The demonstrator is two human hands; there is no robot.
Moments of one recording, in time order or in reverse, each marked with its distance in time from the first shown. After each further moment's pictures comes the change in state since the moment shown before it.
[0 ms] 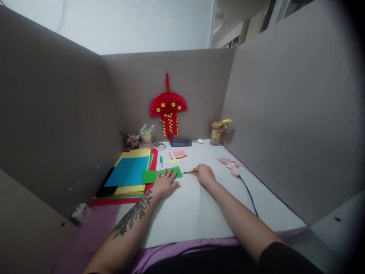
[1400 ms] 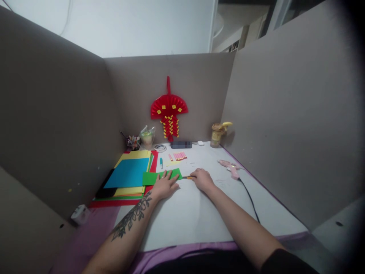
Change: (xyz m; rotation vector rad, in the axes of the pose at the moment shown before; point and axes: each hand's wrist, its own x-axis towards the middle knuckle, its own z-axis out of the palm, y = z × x) left_hand 0.001 -0.002 0.001 0.001 -0.005 0.011; right_hand -0.007 -0.010 0.003 0.051 -0.006 -0.060
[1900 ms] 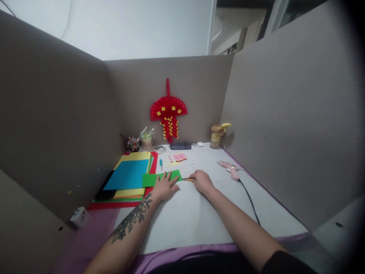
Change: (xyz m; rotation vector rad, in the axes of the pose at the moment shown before) left_hand -0.001 0.003 -0.002 0.082 -0.014 -0.022; right_hand -0.003 -0.006 -0.004 -0.030 -0.012 -0.005
